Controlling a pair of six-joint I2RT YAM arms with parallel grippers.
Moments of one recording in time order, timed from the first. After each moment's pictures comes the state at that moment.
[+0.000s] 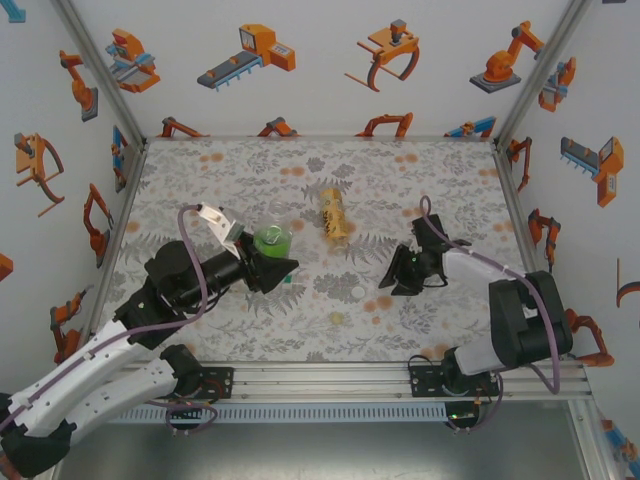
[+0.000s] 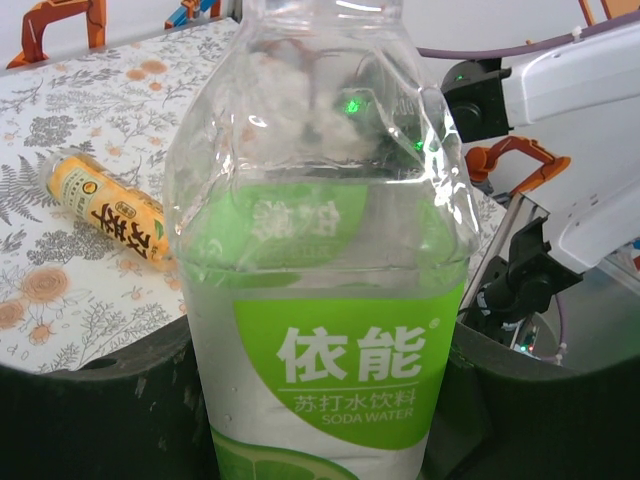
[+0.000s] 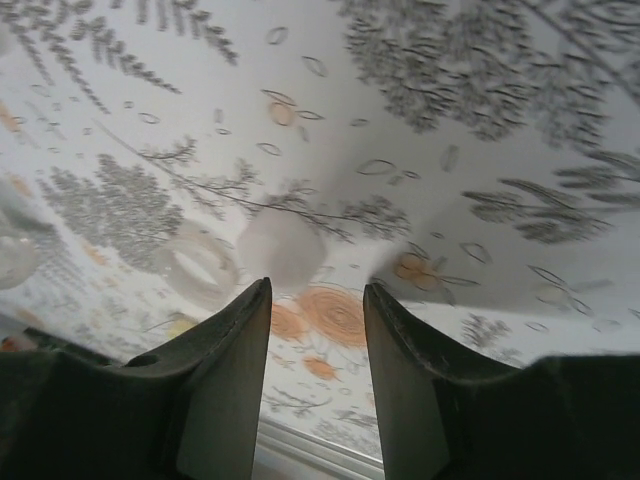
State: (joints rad) left arm -0.87 0.67 0.72 -0.07 0.16 -0.29; right arm 0.26 1.44 0.69 -0.50 -0.29 0.61
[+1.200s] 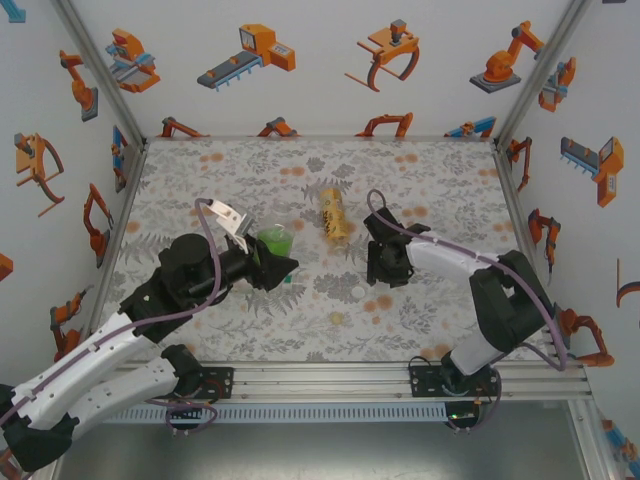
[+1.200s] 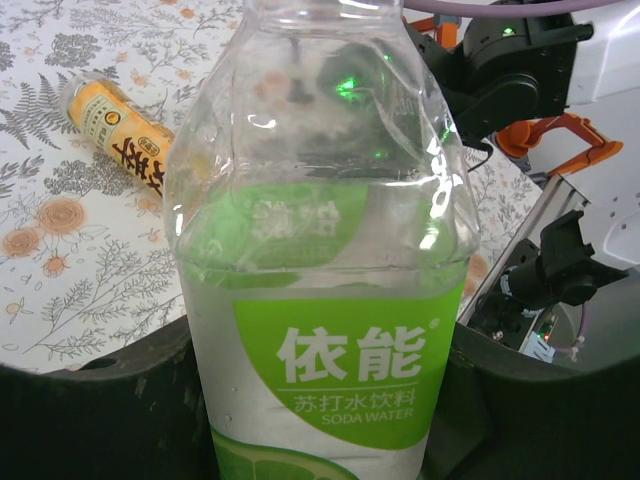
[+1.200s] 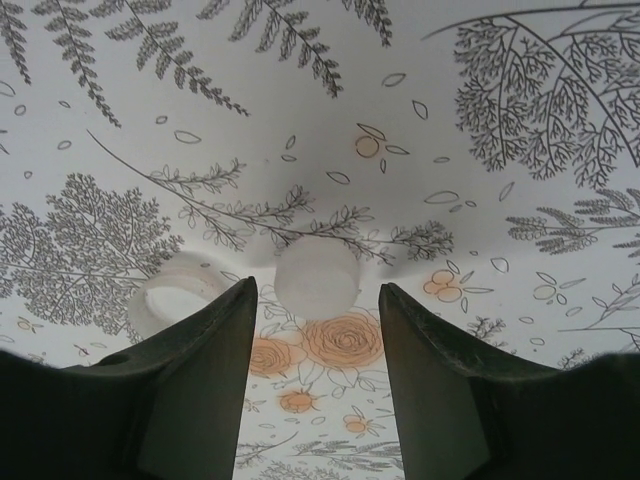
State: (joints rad) left arm -0.87 0.73 0.76 -0.19 0.09 -0.32; right arm 0.57 1.59 0.92 -0.62 0.08 0.59
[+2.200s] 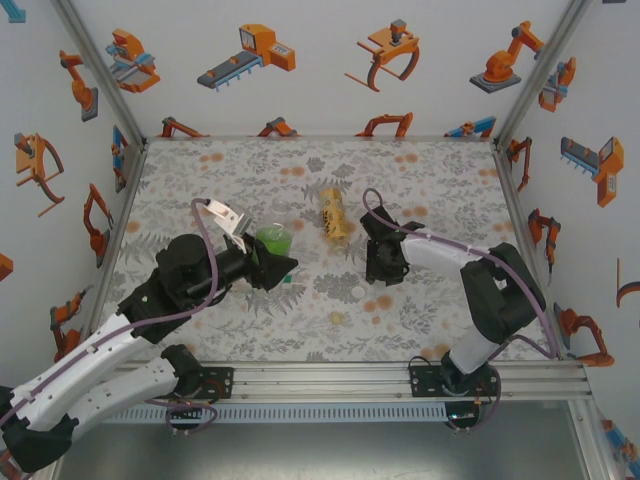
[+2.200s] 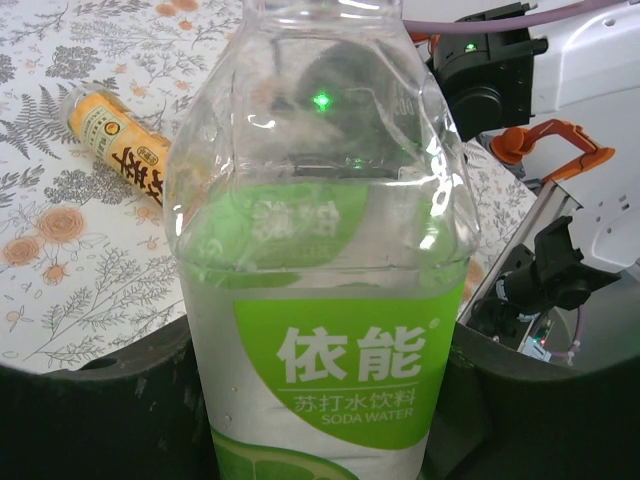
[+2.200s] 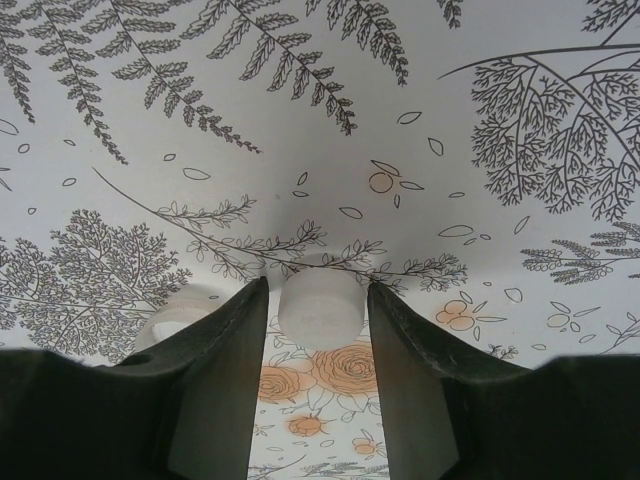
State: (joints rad) left arm -0.87 0.72 0.77 -0.18 0.09 -0.32; right arm 0.57 1.64 0.94 -0.60 0.09 0.59
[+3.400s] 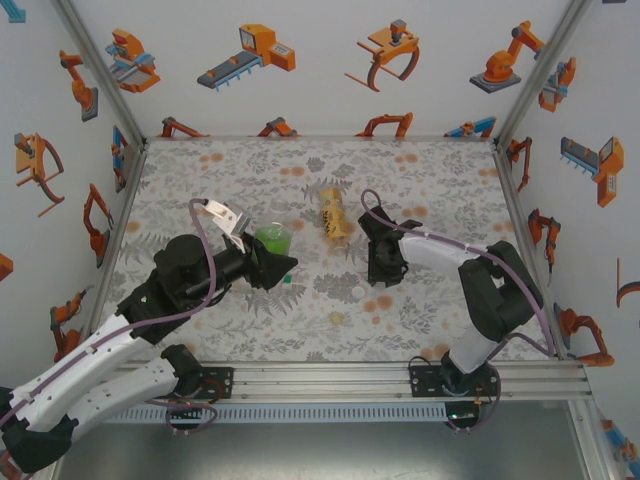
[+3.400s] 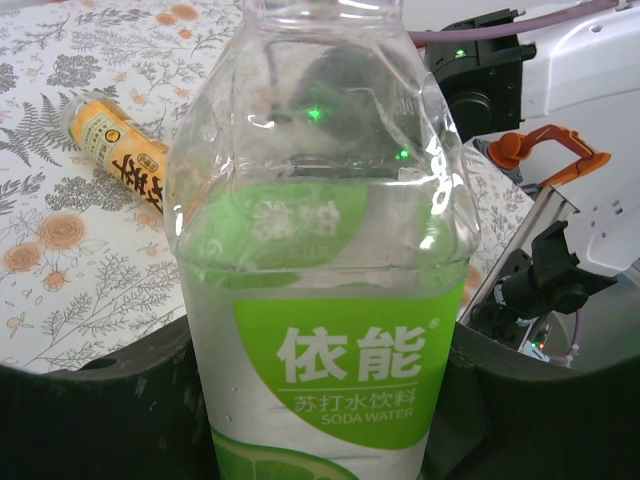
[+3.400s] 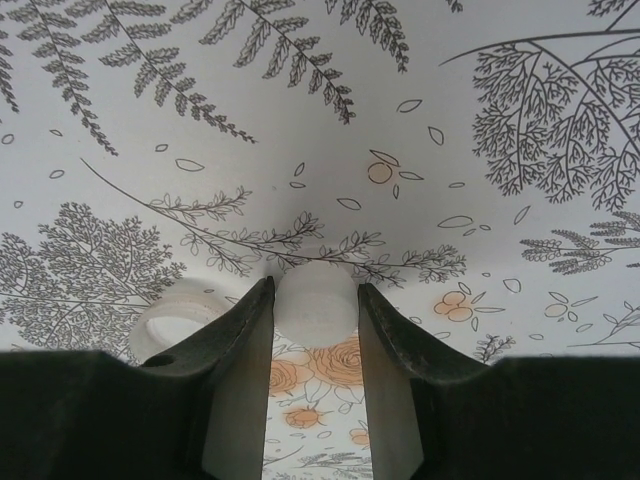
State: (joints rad) left arm -0.87 0.72 0.77 -0.17 0.09 -0.31; right arm 0.58 1.66 0.96 -0.66 0.09 0.59
